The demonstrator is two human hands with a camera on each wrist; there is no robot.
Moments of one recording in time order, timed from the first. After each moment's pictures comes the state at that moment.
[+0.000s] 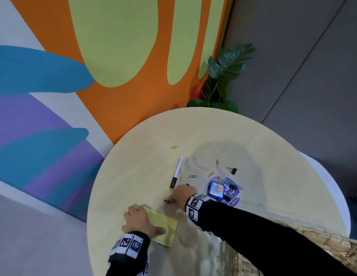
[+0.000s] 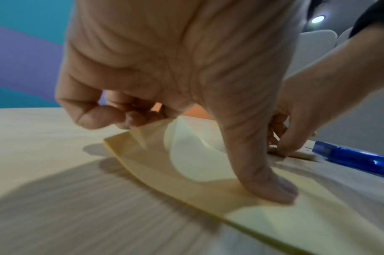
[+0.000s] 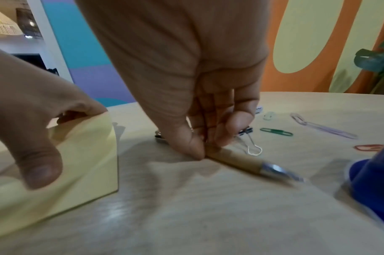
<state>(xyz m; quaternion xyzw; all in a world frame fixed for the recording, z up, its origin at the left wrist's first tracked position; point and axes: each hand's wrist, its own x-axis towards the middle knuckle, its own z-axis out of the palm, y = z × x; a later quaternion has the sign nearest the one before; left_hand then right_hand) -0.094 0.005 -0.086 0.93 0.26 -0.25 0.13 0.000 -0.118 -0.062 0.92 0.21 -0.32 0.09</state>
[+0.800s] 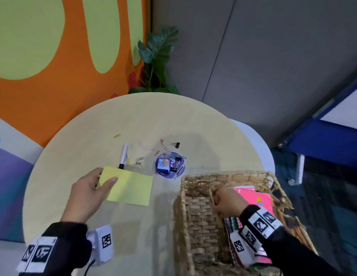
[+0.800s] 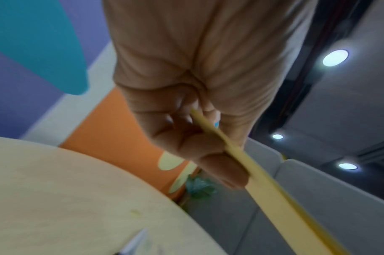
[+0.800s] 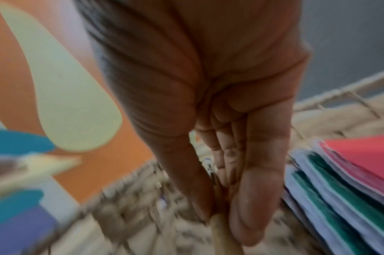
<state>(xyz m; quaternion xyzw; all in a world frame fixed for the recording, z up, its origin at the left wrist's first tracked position) -0.101 -0.013 0.041 0.90 0.02 -0.05 0.42 -0.160 -0.352 0.015 0.94 -0.12 -0.30 -0.13</state>
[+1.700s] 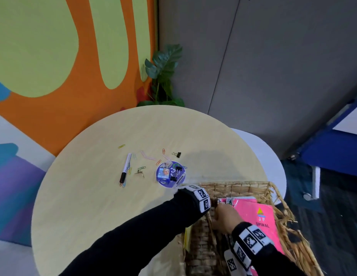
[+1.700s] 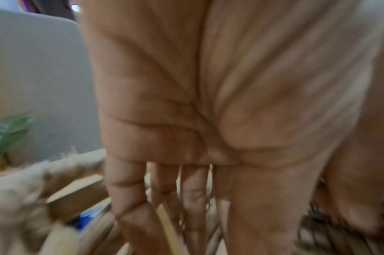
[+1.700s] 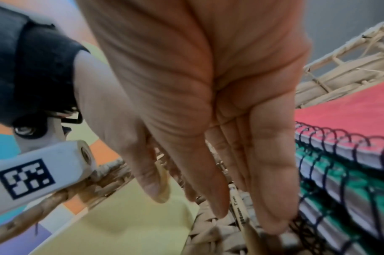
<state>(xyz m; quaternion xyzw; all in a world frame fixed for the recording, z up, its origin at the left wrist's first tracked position) -0.096 -0.278 -0.025 0.86 -0.32 -0.40 0.01 -0.173 -0.364 -0.020 0.93 -0.15 -0.30 -0.14</state>
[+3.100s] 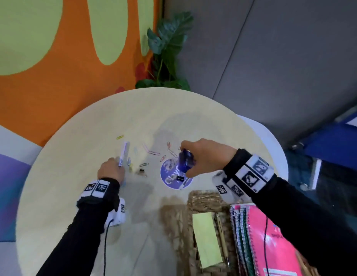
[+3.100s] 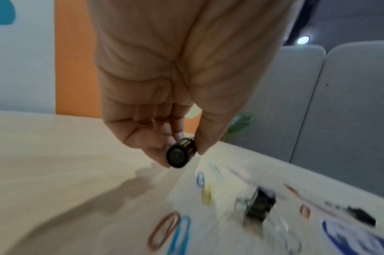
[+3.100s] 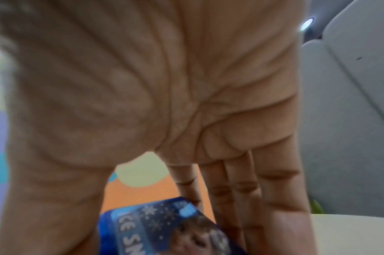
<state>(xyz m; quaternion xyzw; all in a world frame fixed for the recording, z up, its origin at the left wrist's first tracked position) 0.042 -0.048 -0.065 0.96 0.14 -0.17 0.18 0.000 -0.303 0.095 0.95 0.17 -0.24 -0.08</state>
